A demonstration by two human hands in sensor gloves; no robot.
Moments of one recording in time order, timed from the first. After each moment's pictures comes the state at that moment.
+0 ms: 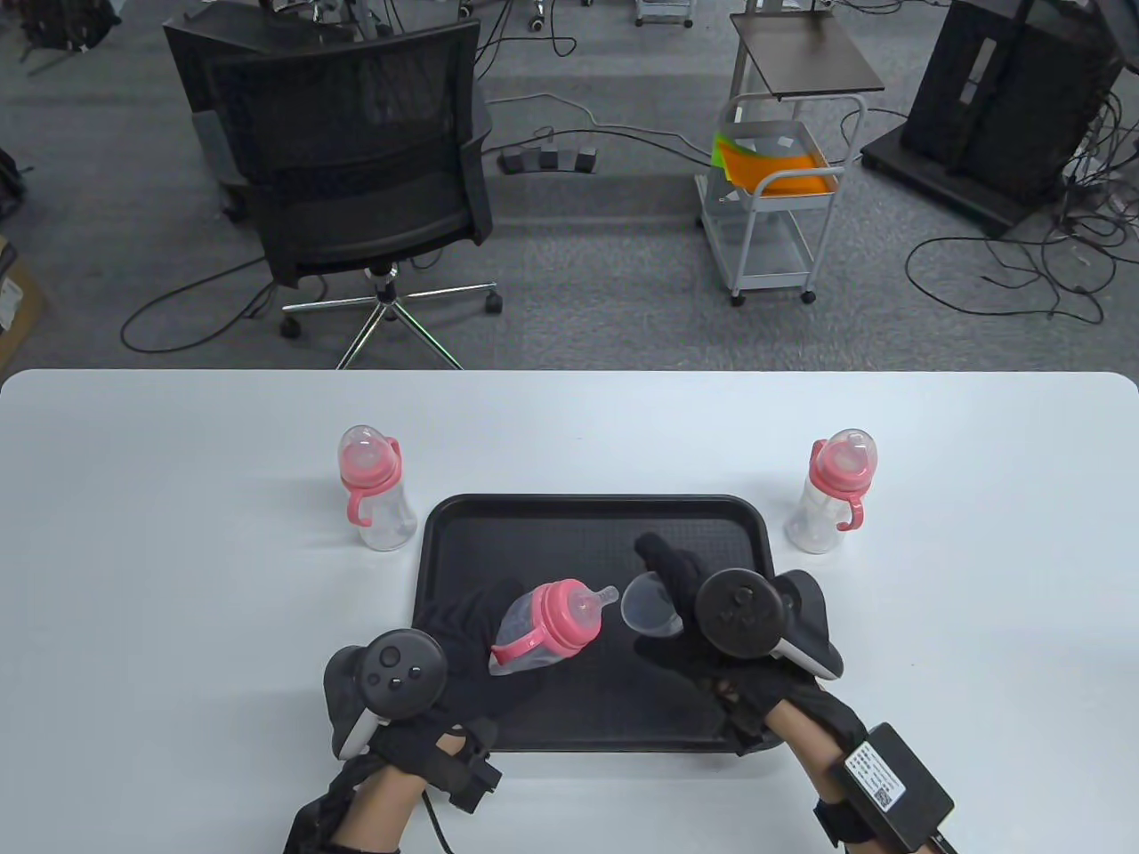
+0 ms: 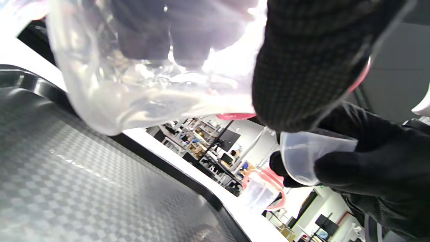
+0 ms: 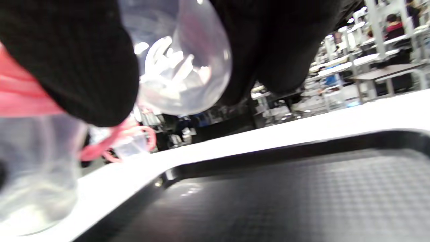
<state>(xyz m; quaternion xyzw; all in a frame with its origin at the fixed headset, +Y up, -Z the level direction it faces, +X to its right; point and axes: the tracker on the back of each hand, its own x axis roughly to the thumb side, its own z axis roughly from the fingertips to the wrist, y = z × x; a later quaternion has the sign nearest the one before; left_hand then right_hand) -0.158 -0.690 -0.296 0.08 -0.18 0.36 0.91 0.132 -0.641 -0.320 0.23 -0.06 0.94 0.23</state>
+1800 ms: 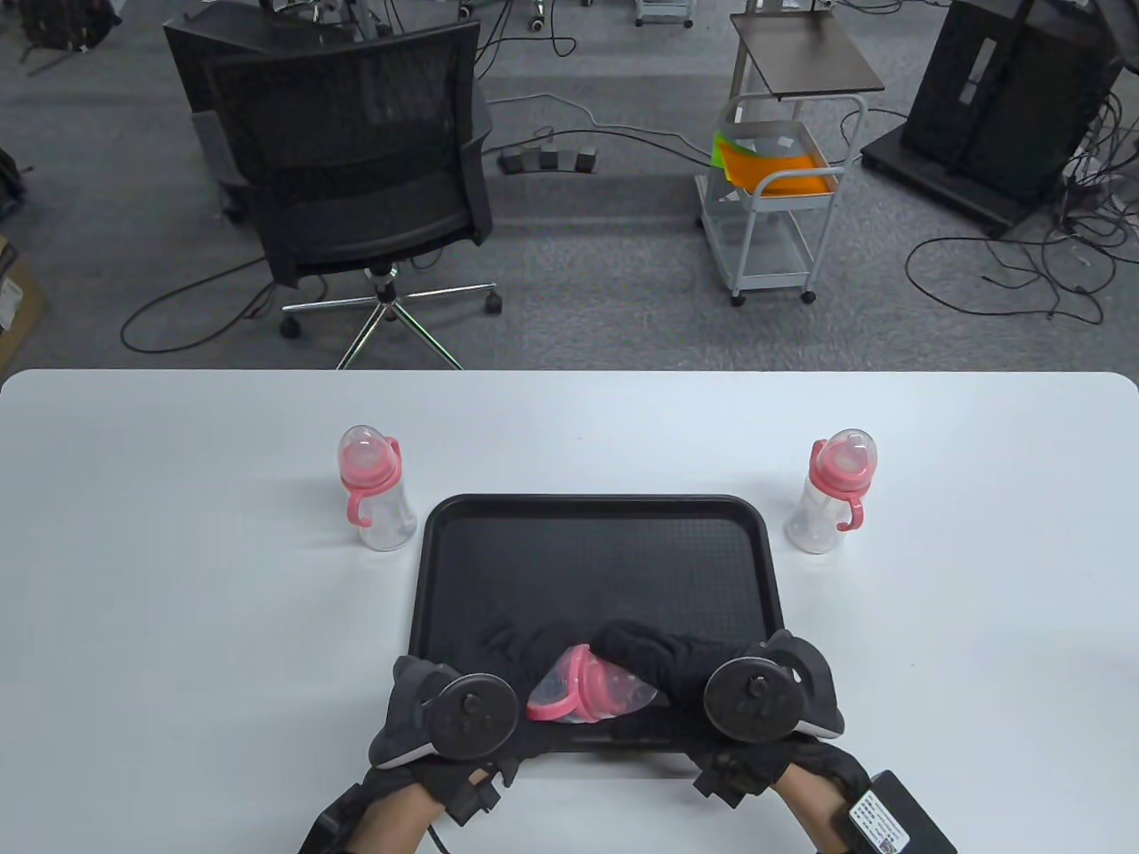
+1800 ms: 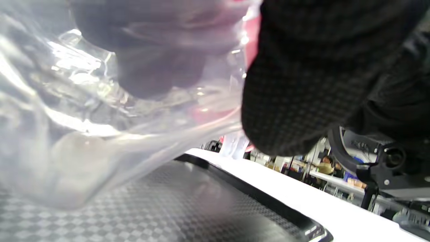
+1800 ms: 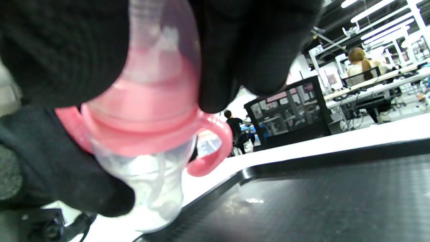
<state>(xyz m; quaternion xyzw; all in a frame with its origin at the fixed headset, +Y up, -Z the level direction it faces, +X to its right) -0.118 -0.681 -0.278 0.09 -0.30 0.20 0.93 0.117 -0.655 -0.285 0.36 -0.10 0.89 0.25</state>
